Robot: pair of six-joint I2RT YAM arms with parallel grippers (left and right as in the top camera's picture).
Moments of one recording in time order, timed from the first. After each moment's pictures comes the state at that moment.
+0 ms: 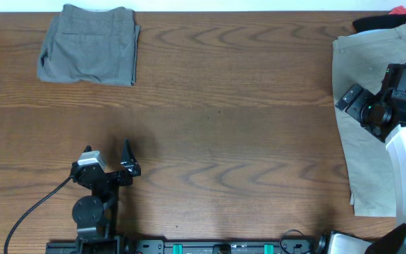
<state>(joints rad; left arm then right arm) 0.07 0.01 0.03 -0.13 0.02 -0.22 -0.25 1.42 1.12 -0.77 0.03 0.46</state>
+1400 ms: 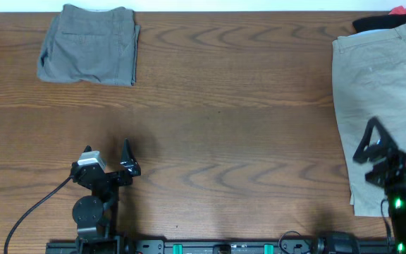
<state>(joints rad) 0.07 0.01 0.03 -0.13 0.01 -0.22 -0.09 0.52 1.12 -0.85 0.03 0.46</state>
